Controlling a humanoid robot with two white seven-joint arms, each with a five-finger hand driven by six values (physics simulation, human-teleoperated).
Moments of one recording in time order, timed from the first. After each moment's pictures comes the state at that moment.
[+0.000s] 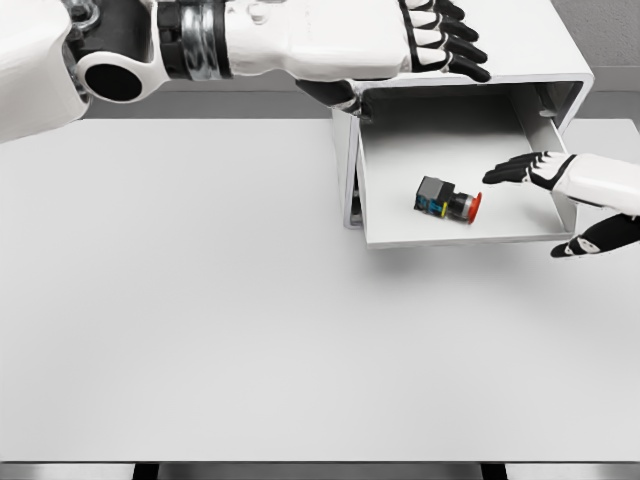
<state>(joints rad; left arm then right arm) -1.56 0.55 -1.50 -1.41 -0.16 -0.61 0.10 -0.69 -1.30 0.88 -1.69 -0.19 -0.61 0.28</state>
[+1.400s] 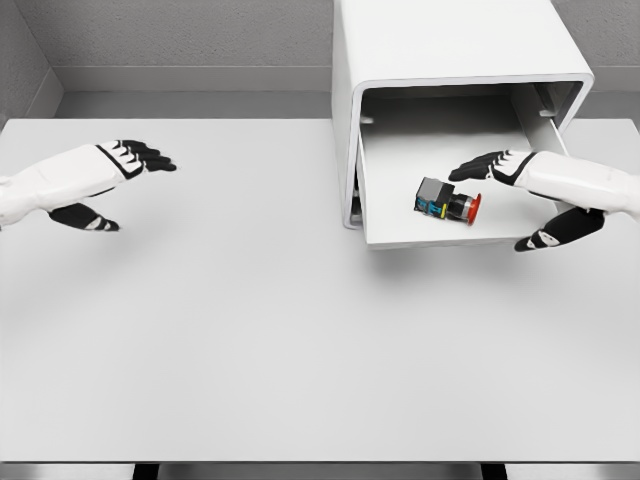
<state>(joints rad) -0.98 1.07 -1.33 -1.31 -0.22 -0.61 0.15 -0.74 -1.15 0.91 -1.59 -0.18 -0.61 0.34</state>
